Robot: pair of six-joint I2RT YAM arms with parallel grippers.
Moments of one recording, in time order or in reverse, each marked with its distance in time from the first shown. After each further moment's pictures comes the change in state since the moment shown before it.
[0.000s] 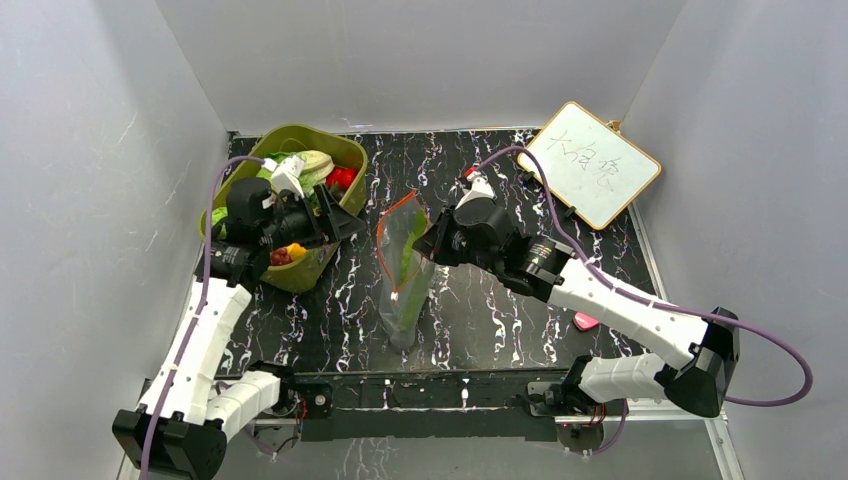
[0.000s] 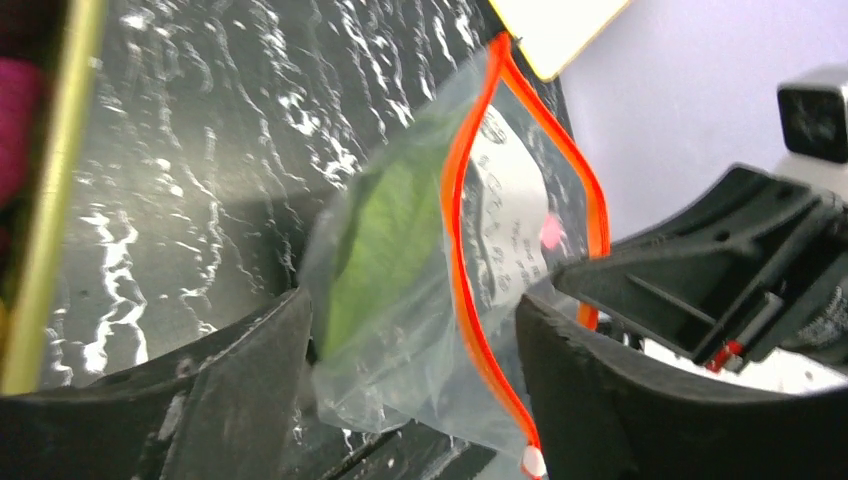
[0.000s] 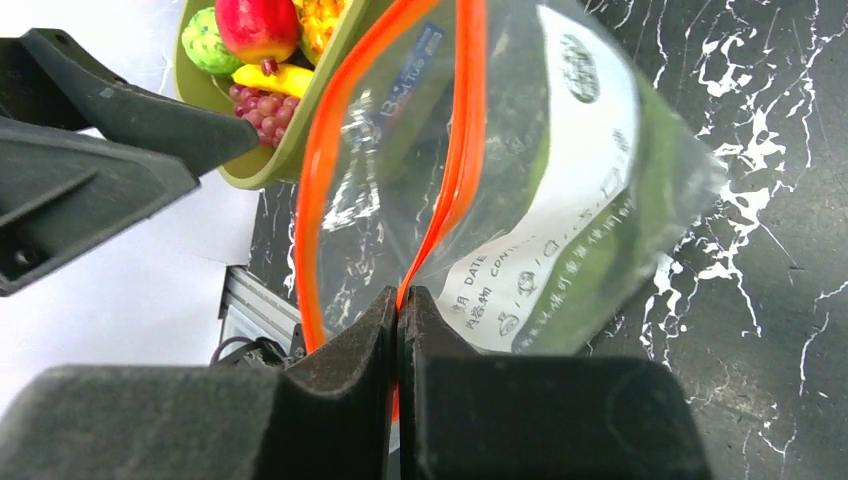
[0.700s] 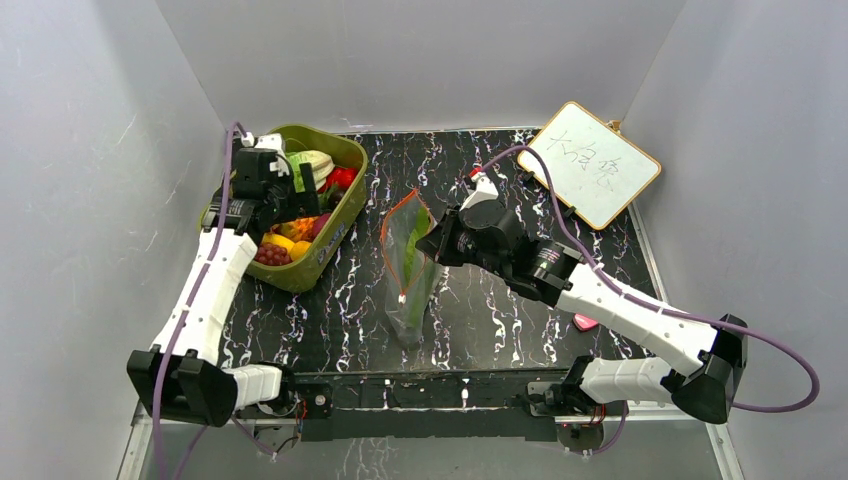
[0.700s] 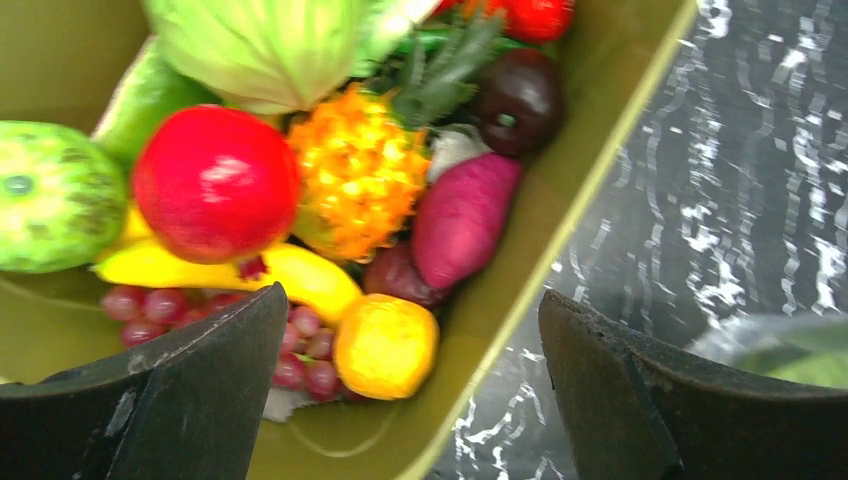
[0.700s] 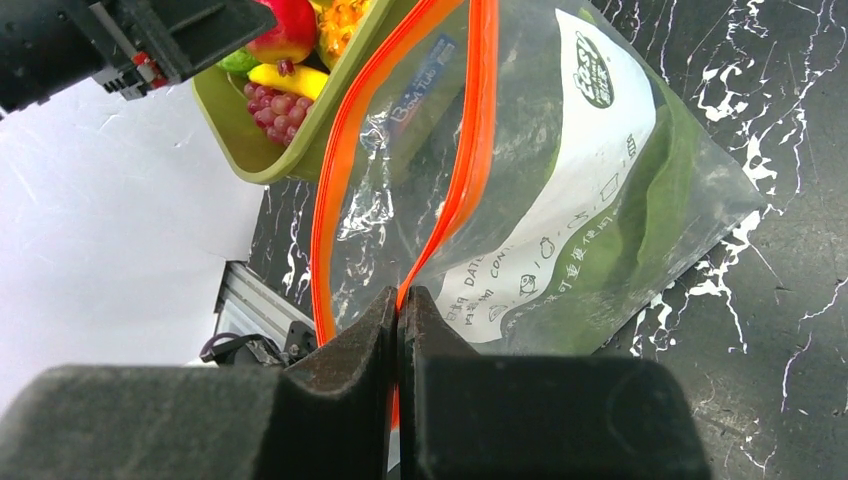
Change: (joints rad) left arm 0.039 0.248 0.252 -0.229 -0.698 0.336; right arm 0.000 -0.049 -0.035 0.047 -0.007 -0.051
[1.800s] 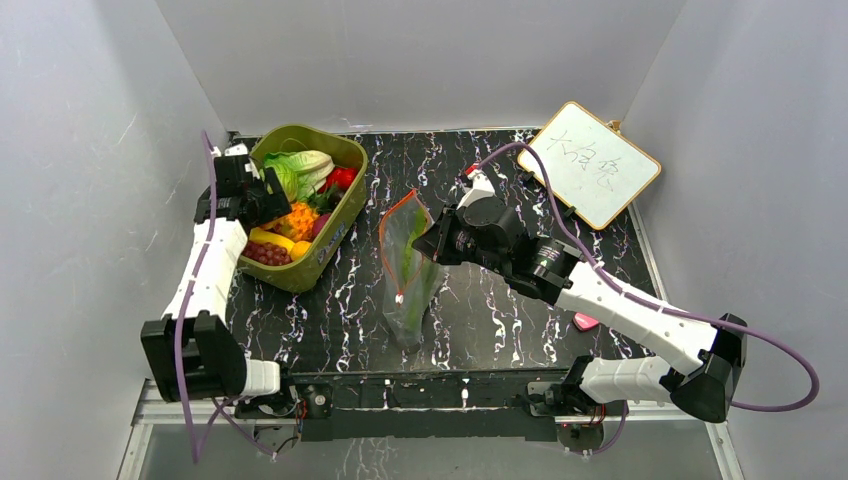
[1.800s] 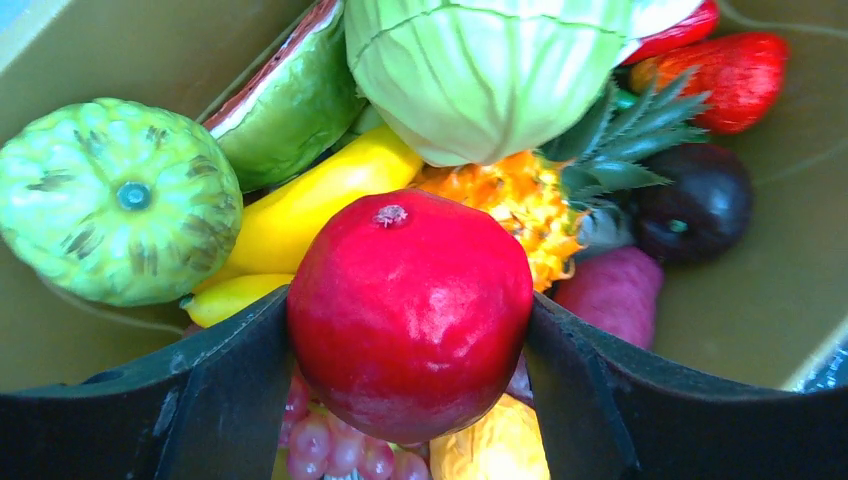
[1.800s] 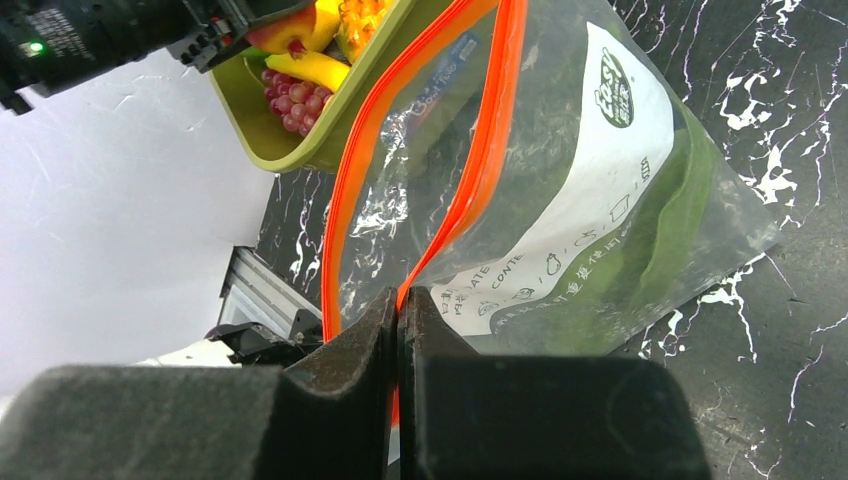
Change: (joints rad) left arm 0.243 0.141 -0.101 0.163 -0.018 -0.024; right arm 0.000 0.009 0.024 0.002 -0.041 -0.028
